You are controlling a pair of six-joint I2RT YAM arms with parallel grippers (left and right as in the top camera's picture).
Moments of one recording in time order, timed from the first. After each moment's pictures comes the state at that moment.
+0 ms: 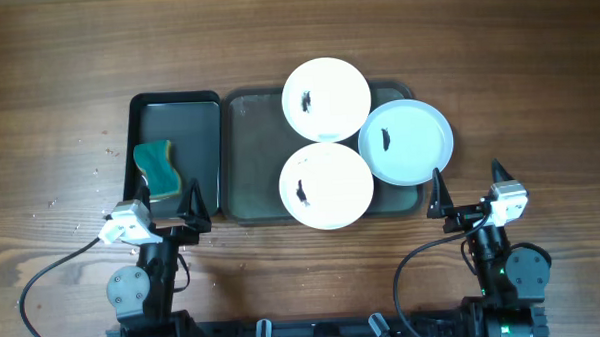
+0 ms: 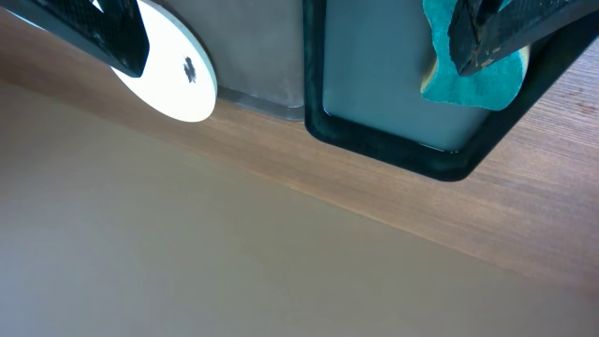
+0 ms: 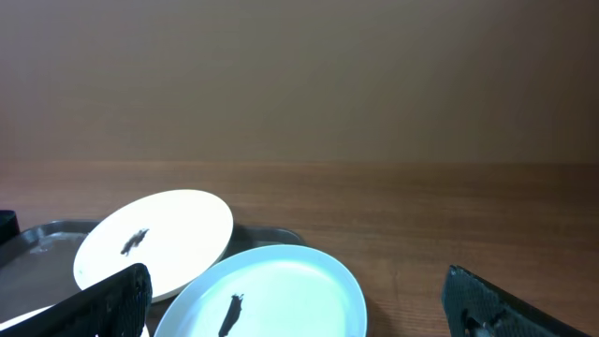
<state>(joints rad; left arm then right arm) 0.14 0.01 0.01 -0.05 0.19 -0.40 -0.06 0.02 0.01 0.01 -0.17 0.04</state>
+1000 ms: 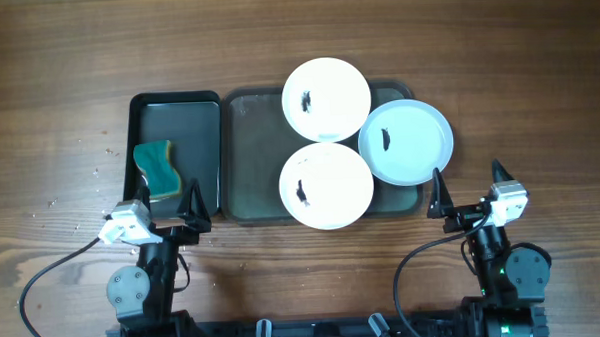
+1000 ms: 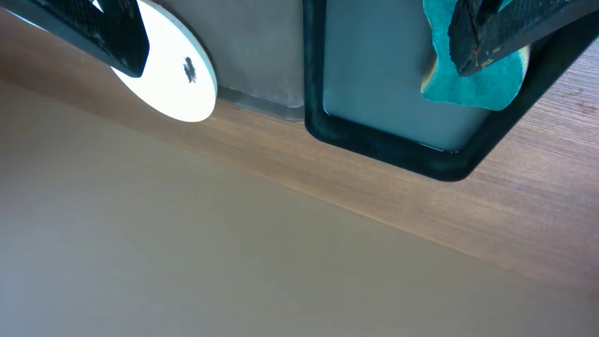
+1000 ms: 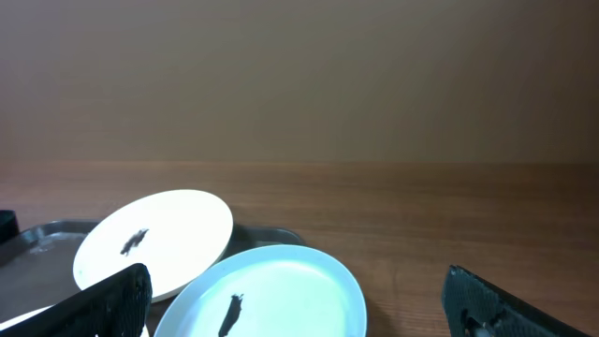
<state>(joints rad) 0.14 0.01 0.01 -0.05 0.19 -0.40 -0.06 0.02 0.01 0.01 -0.17 0.04</state>
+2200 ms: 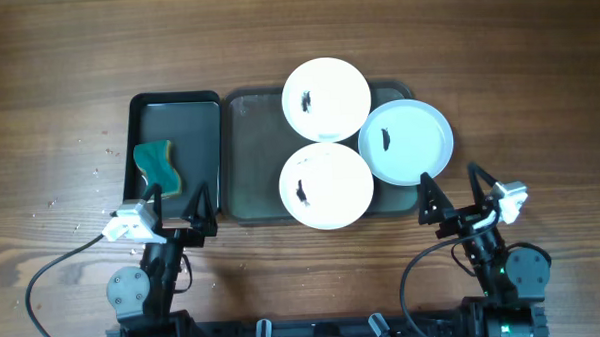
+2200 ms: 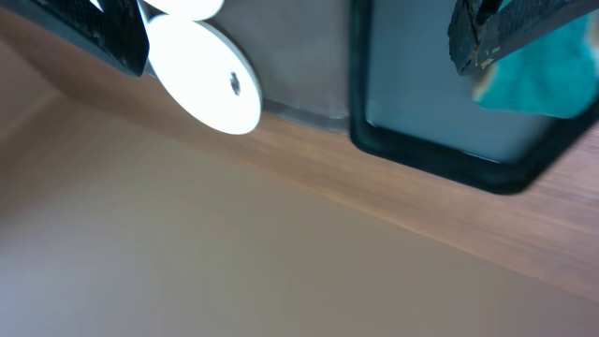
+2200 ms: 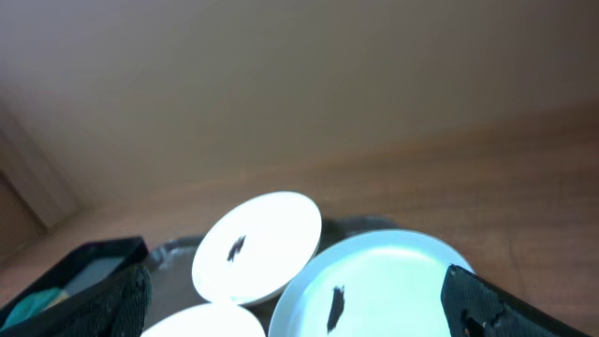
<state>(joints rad) 0.14 0.01 0.01 -0.04 0.31 -0.46 -0.06 0.03 0.01 0.01 -0.34 0.34</state>
